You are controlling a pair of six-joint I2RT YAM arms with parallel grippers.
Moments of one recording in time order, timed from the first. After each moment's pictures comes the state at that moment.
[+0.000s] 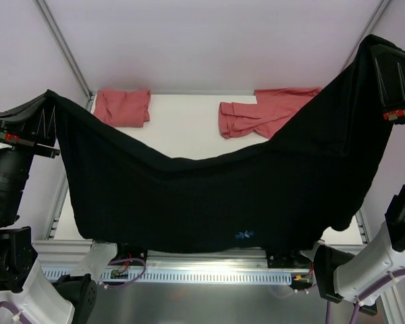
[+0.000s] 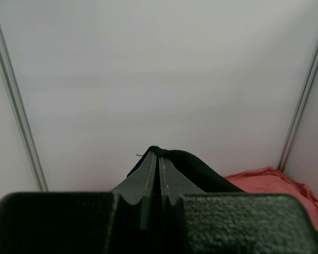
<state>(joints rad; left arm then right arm) 0.07 0.89 2.09 -0.75 0.27 -0.15 -0.31 1.17 2.43 -0.49 -0.62 0.97</state>
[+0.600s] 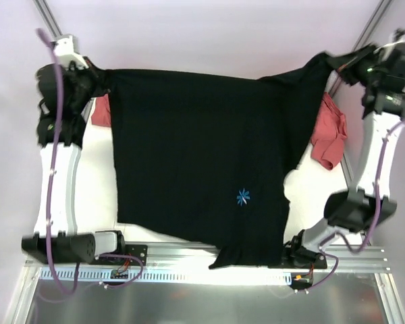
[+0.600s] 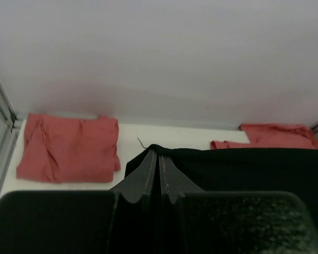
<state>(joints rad) 0.07 1.21 1.61 -0.38 0.20 -0.26 -0.30 1.55 2.01 -0.52 -0.53 0.78</state>
